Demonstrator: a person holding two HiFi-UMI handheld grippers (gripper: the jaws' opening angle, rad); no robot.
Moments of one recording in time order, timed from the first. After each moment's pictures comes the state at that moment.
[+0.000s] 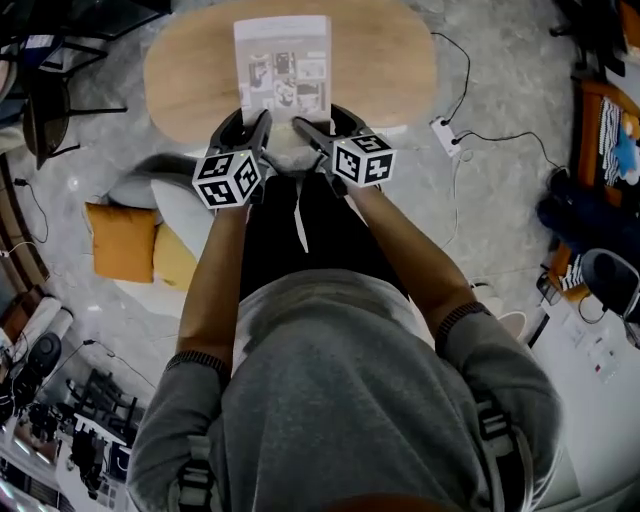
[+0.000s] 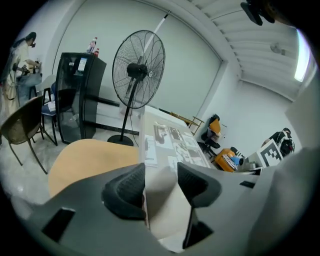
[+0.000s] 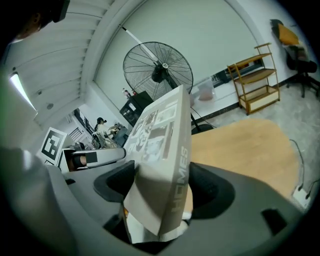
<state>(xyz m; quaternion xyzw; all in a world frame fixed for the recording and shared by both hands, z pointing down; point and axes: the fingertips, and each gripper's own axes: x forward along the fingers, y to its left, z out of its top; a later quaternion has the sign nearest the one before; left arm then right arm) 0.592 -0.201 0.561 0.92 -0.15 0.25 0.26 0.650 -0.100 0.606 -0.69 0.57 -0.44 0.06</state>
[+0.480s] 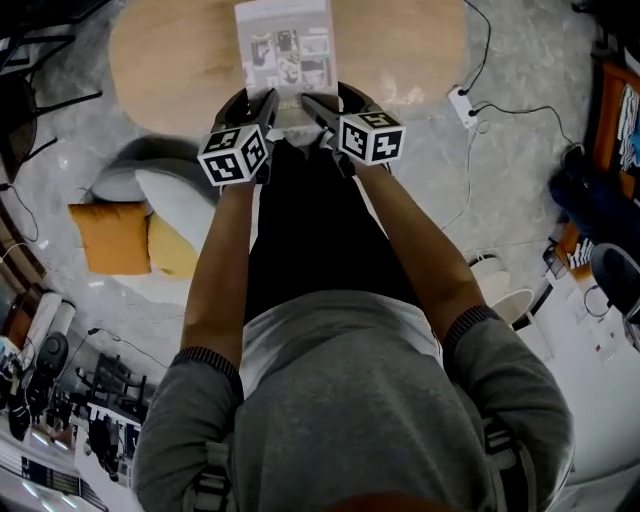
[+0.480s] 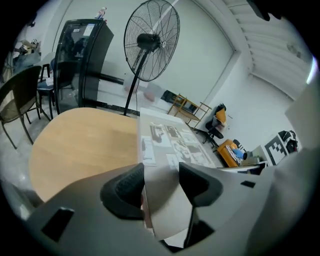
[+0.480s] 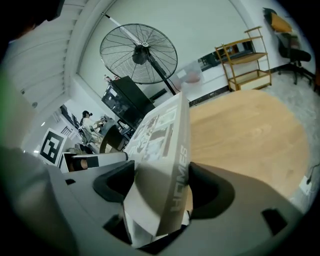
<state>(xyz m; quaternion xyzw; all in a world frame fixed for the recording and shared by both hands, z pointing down) 0.602 -0.212 0.721 0.89 -0.14 0.31 0.31 0.660 -0.110 0.742 -0.69 0.52 -0.50 0.03</state>
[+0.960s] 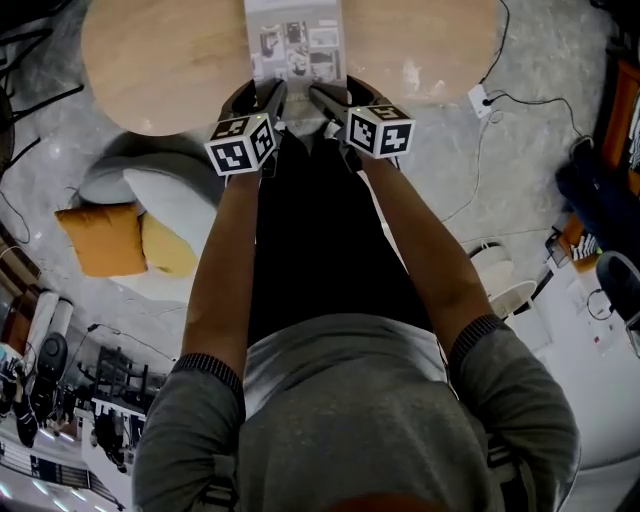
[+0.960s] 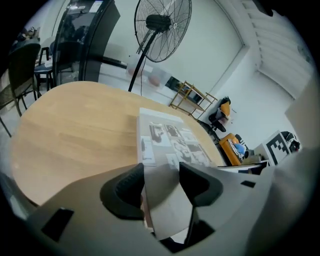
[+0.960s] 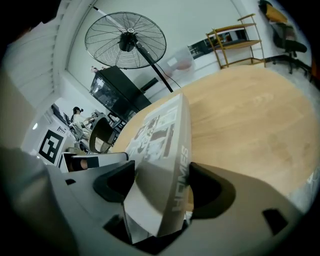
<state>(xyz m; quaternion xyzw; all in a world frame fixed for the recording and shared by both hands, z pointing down) 0.597 -0.206 0.827 0.86 -0.13 0.36 0.33 0.651 -0.104 0.840 -0.68 0.49 -0.54 0.02</state>
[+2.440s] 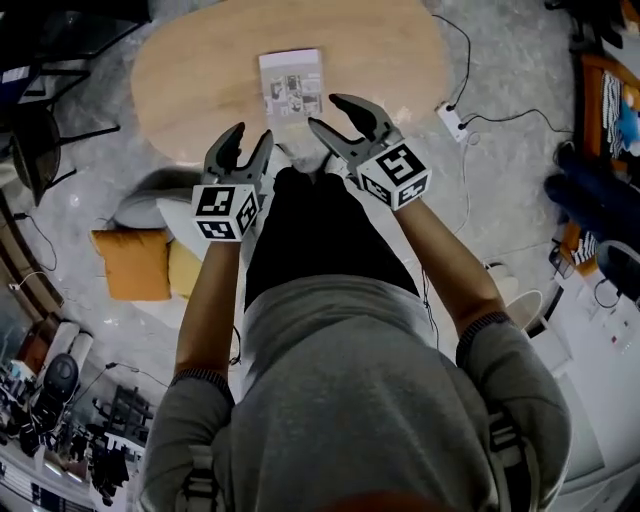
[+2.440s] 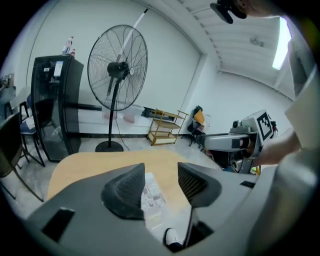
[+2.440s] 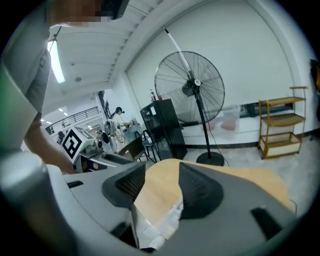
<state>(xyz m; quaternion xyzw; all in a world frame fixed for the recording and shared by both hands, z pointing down) 0.594 -0.215 0.560 0.94 -0.05 0.26 0.20 0.668 -0.136 0.540 -0.68 0.67 -0.28 -0.05</state>
